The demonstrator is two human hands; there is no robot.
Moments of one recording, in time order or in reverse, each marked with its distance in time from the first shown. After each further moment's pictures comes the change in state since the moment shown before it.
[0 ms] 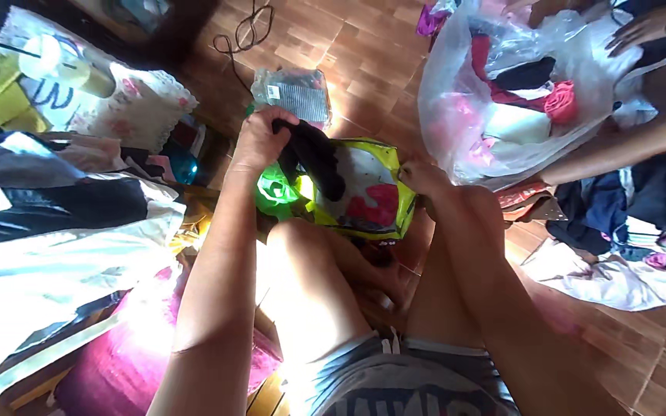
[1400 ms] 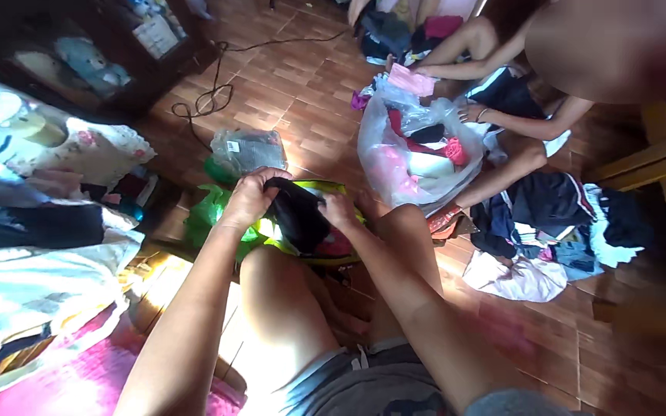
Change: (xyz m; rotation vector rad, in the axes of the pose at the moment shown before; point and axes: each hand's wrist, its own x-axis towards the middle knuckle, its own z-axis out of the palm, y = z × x) left_hand -0.070 0.018 0.023 -0.122 -0.009 0.340; right_hand -0.040 -0.101 0.033 0.143 0.377 -0.075
